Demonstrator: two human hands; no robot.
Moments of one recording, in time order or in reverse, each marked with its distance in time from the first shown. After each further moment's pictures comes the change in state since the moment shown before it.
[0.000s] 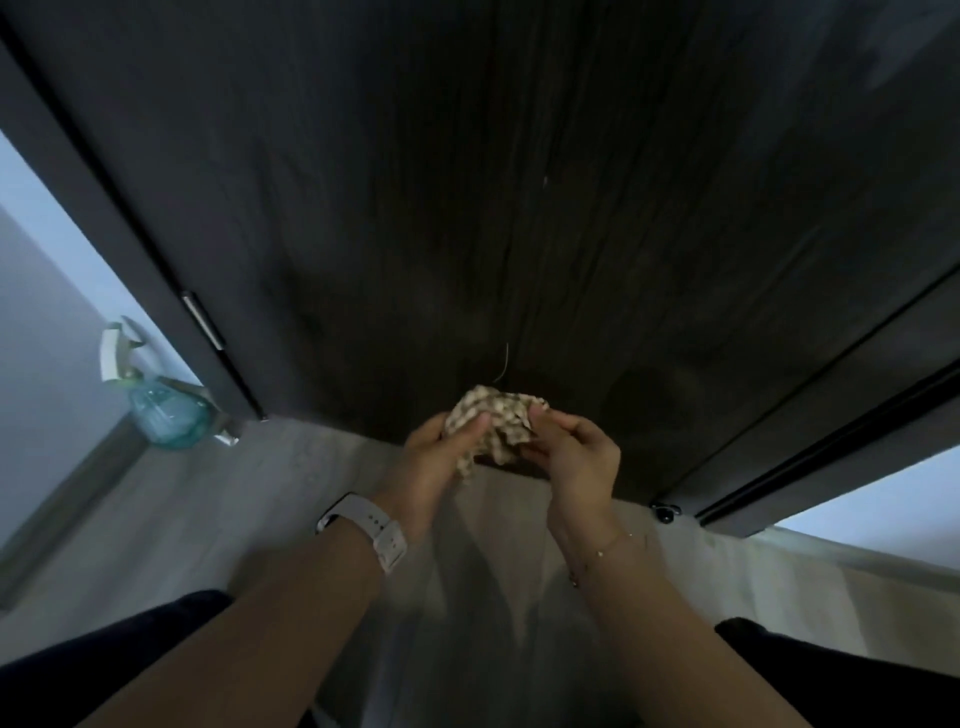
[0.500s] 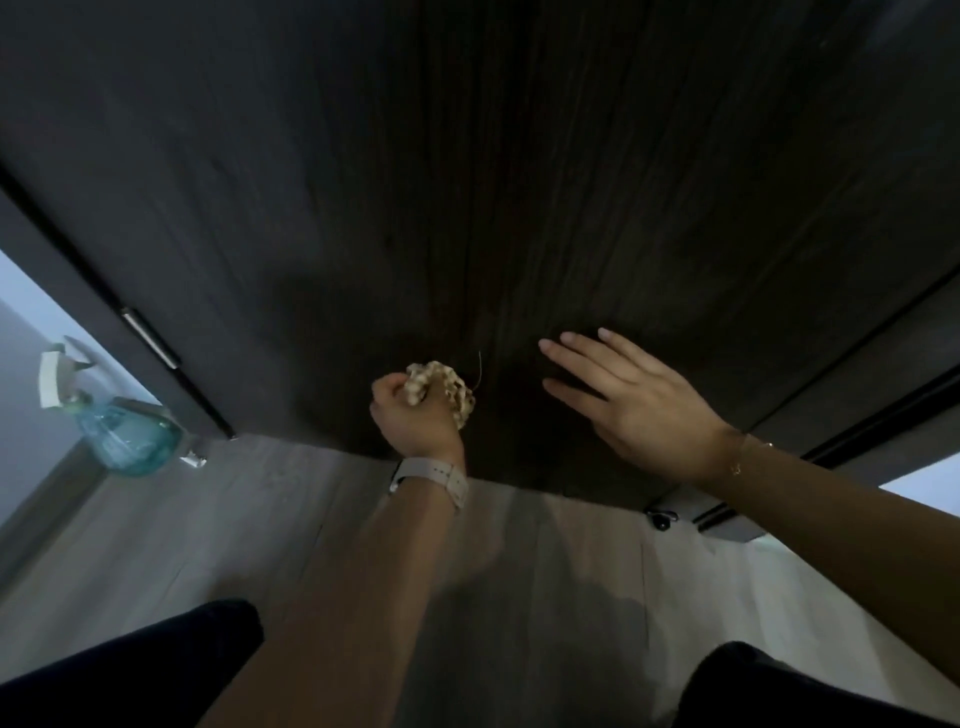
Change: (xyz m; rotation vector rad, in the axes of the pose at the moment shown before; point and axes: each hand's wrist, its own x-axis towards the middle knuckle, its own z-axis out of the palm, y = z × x) left_hand 0.101 -0.002 0.037 0.057 0.895 0.381; right_hand 0.099 -0.089 -0.072 -1.870 -0.543 -1.748
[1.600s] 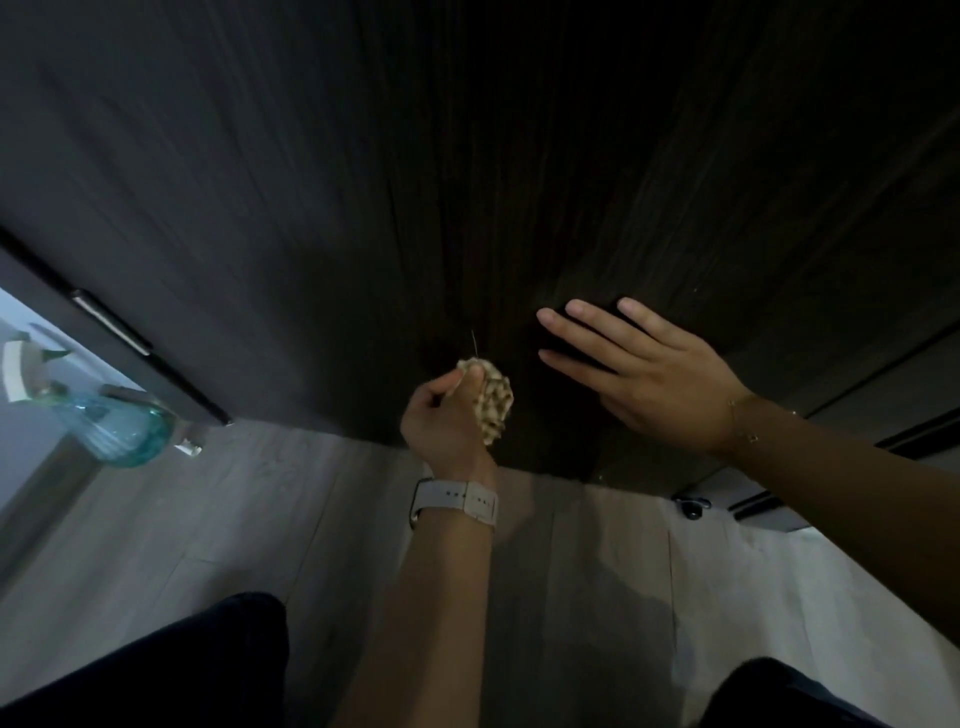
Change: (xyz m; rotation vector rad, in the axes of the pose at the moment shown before) left_hand -0.021 -0.025 0.027 -0.232 -0.127 -0.245; right_hand 0.006 0.023 0.057 -0.278 0.101 -0.100
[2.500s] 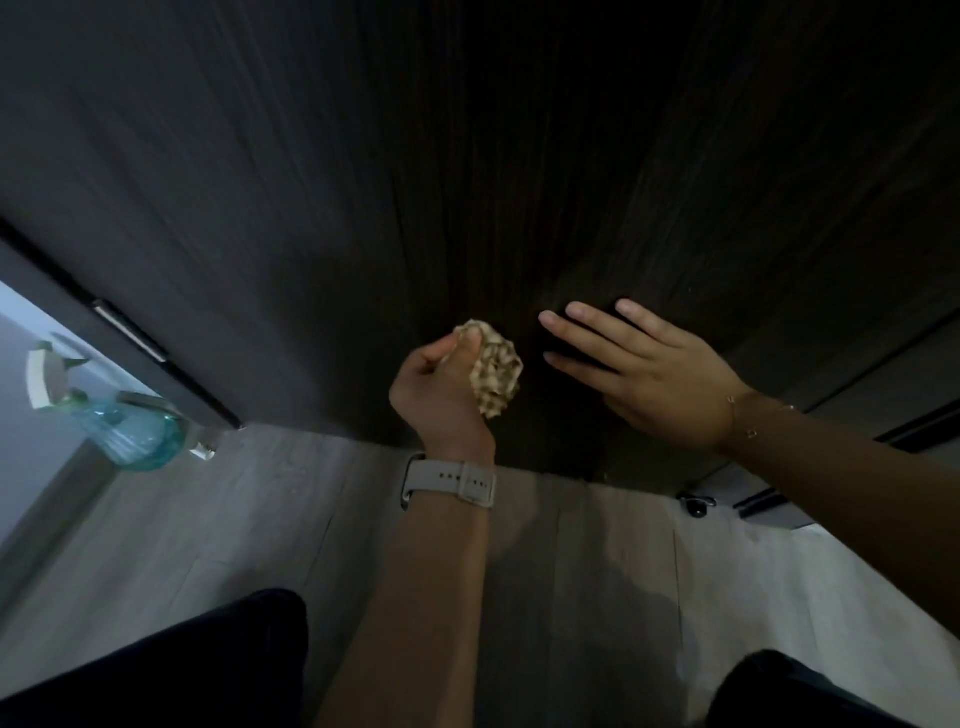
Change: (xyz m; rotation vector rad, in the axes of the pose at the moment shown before) left_hand -0.013 0.038 0.007 -0.155 -0.082 0.163; right_hand -0.002 0.001 0.000 0.063 0.002 0.006
